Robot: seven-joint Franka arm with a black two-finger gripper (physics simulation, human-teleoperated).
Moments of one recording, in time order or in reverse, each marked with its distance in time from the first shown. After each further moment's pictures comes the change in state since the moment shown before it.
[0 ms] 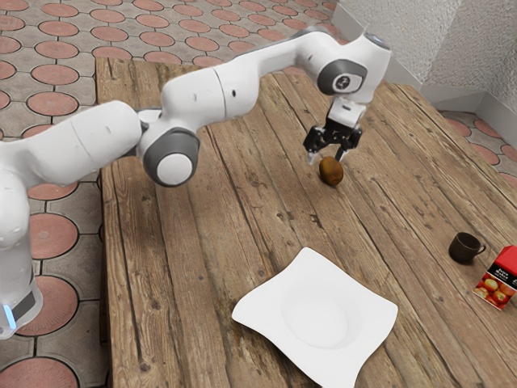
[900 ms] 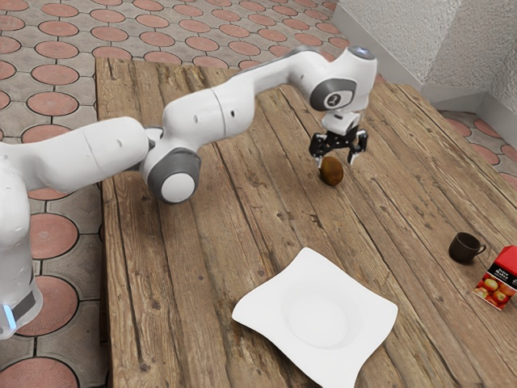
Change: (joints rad) arm 0.022 0.162 0.009 0.160 -0.001 0.207 0.208
